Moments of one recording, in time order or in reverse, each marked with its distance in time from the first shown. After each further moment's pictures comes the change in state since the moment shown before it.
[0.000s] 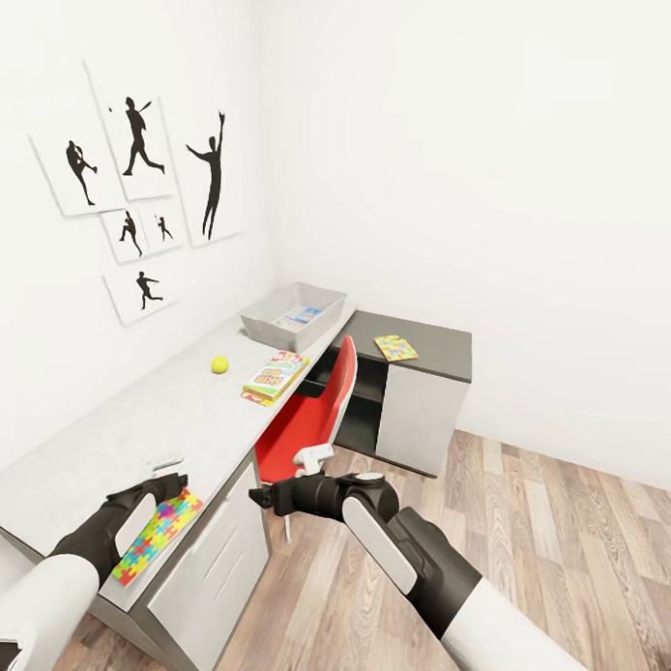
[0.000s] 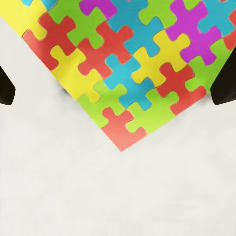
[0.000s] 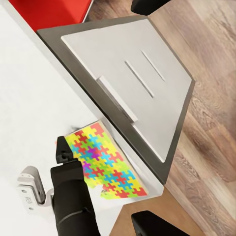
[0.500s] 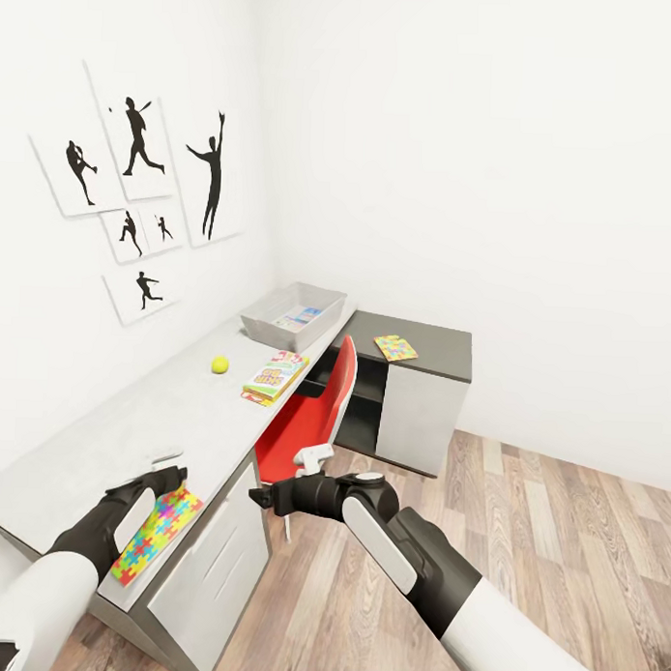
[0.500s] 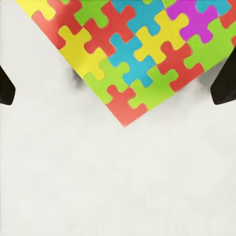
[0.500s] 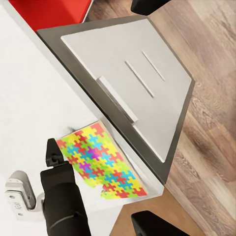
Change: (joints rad) left arm -0.001 0.004 -0.001 -0.036 -0.003 0.000 0.003; right arm 0.000 0.000 -0.001 0.001 0.000 0.000 0.000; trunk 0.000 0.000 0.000
